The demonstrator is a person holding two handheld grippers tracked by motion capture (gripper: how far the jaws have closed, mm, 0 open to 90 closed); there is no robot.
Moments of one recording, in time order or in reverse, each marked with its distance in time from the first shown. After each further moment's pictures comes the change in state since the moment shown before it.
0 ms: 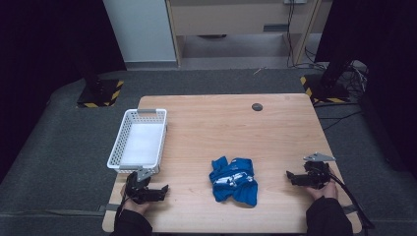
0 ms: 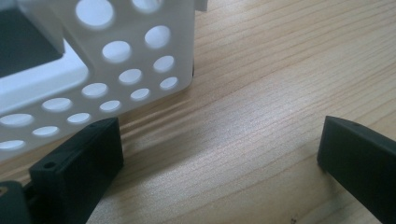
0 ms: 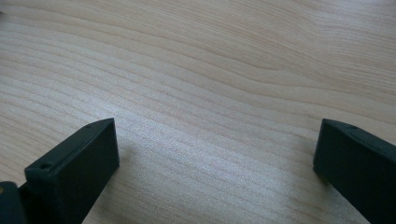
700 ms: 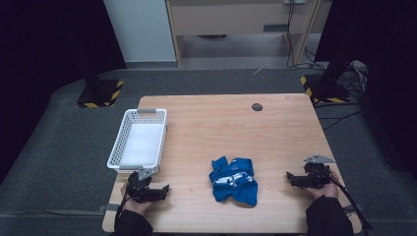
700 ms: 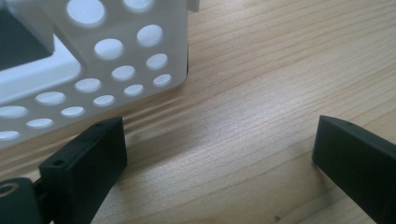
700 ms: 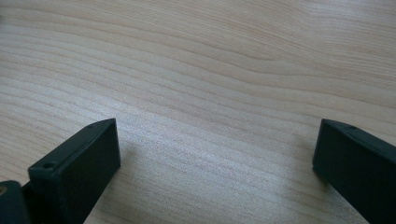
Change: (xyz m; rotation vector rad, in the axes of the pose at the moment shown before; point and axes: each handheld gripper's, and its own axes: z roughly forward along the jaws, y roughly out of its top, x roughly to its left) left arm -0.005 0.004 -0.003 0.029 0.000 -0.045; right arm 0.006 -0.003 -0.004 0.003 -0.032 0.038
